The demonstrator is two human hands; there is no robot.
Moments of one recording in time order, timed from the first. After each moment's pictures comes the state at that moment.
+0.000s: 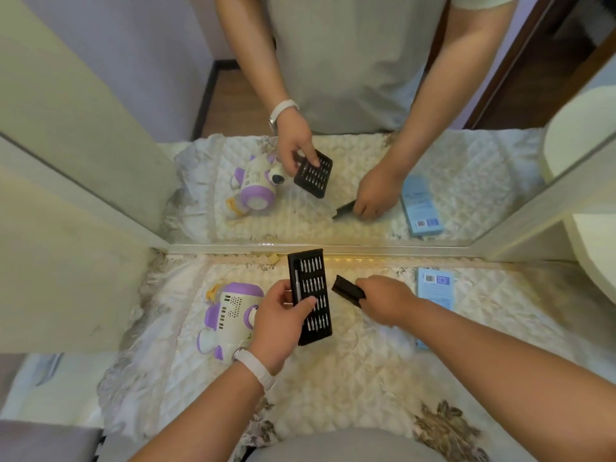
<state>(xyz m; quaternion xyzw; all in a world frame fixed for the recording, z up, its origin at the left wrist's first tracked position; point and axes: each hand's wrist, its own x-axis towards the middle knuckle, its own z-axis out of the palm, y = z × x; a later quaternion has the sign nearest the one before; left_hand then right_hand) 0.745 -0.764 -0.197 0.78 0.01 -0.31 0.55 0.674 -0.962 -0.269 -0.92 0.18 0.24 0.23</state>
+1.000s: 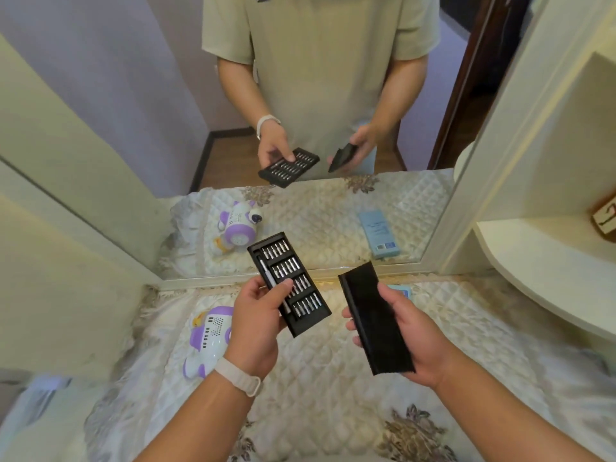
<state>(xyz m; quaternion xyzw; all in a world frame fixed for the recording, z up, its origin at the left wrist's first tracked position) 0.699 -0.792 -0.103 0.66 0.03 -0.27 0.70 0.554 -0.938 -0.122 -0.39 0.30 -0.02 0.87</state>
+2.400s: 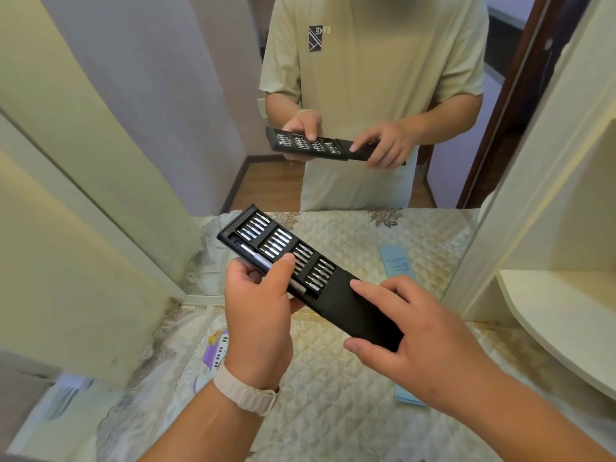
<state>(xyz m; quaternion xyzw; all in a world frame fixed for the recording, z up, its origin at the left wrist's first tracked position) 0.676 -0.820 0.006 0.62 0.00 -0.09 0.78 0.556 -0.953 -0.038 -0.95 0.10 -0.14 0.27</state>
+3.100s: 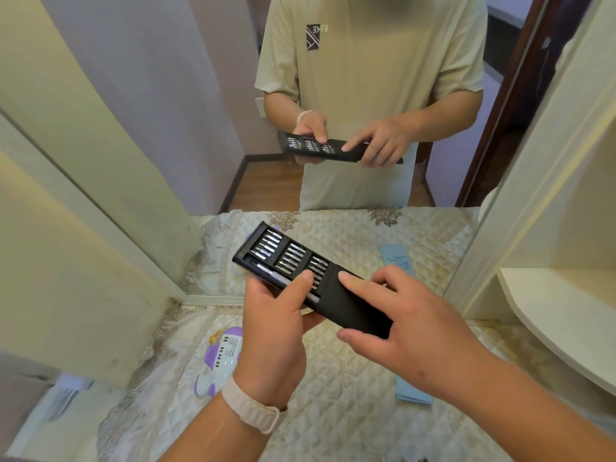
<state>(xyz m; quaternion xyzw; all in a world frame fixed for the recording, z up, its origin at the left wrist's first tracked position) 0.666 -0.814 -0.007 0.61 -0.04 -0.18 0.77 0.570 -0.951 -0.031 -0.96 0.09 -0.11 0.24</state>
